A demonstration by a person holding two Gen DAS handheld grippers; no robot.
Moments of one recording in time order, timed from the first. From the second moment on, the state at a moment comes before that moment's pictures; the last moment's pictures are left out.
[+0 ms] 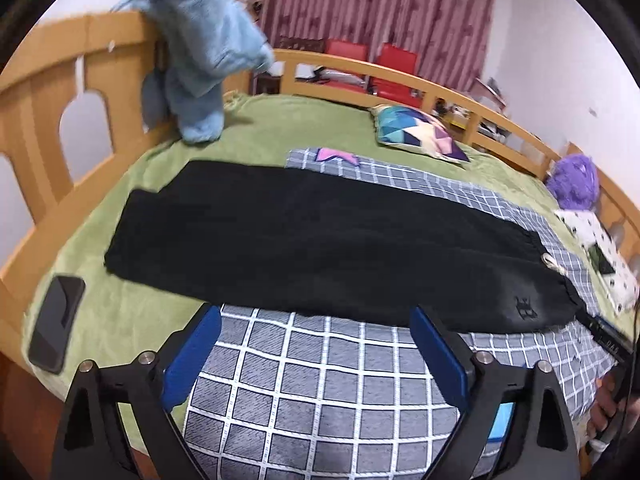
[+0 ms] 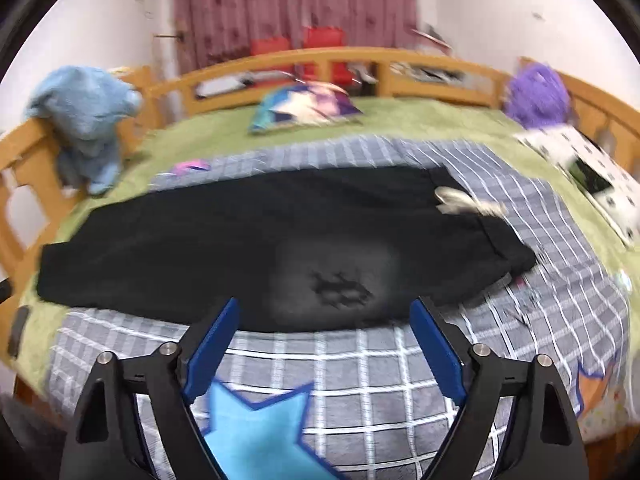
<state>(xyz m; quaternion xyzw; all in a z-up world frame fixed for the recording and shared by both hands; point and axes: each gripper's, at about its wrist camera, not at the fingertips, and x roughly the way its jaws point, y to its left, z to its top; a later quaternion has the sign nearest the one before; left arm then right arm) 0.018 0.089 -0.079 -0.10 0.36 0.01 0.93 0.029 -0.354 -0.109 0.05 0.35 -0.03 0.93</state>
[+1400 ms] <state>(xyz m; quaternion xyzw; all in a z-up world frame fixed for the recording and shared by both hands) 0.146 0.178 -0.210 -0.31 0.44 0.06 0.84 0.136 -0.465 -0.227 0.29 0.40 -0.06 0.87</state>
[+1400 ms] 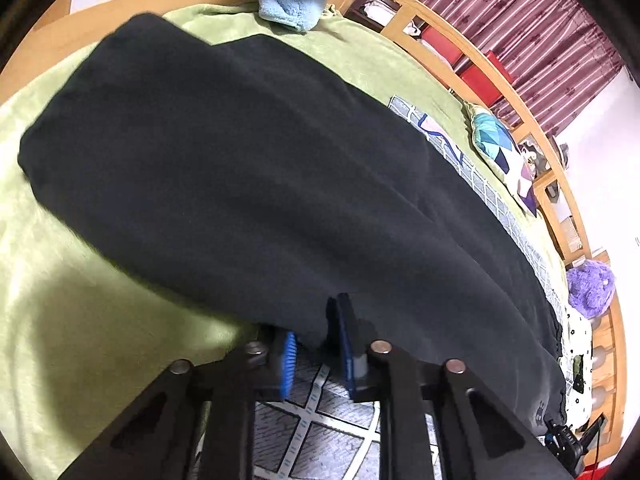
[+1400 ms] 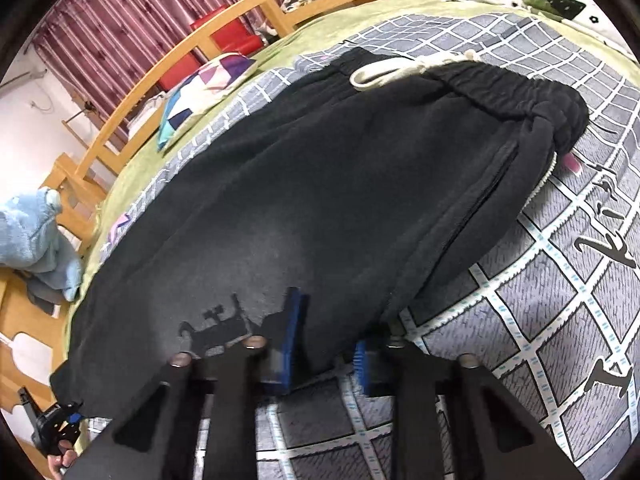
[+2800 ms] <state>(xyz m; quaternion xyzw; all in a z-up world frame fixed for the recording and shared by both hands) 0.283 0.134 -0.130 -0.15 0.42 0.03 0.89 0.304 -0.449 -0.168 0.19 0.39 -0.02 0.90</state>
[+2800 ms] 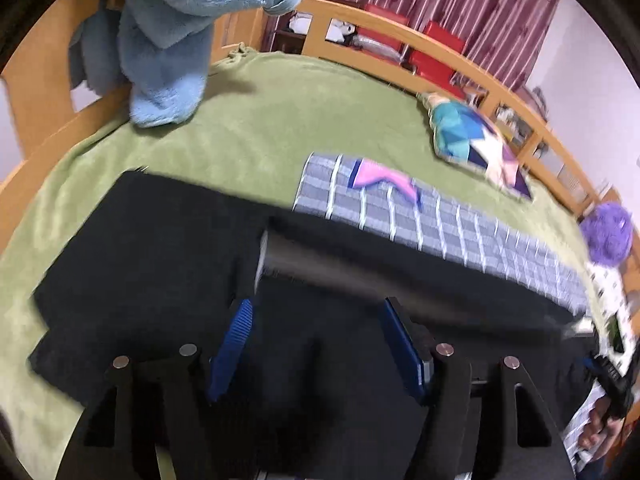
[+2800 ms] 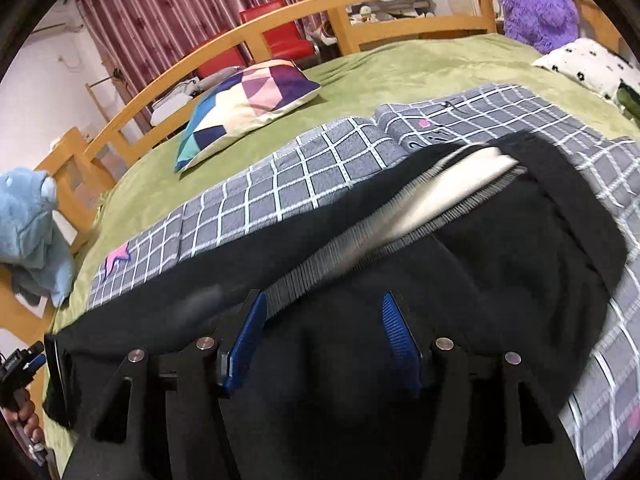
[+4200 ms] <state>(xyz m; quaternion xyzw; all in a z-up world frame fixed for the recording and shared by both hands) 0.236 0.198 -0.119 -0.14 0.40 0.12 0.90 0.166 -0.413 -0.190 0.16 0.41 -0.02 0.90</state>
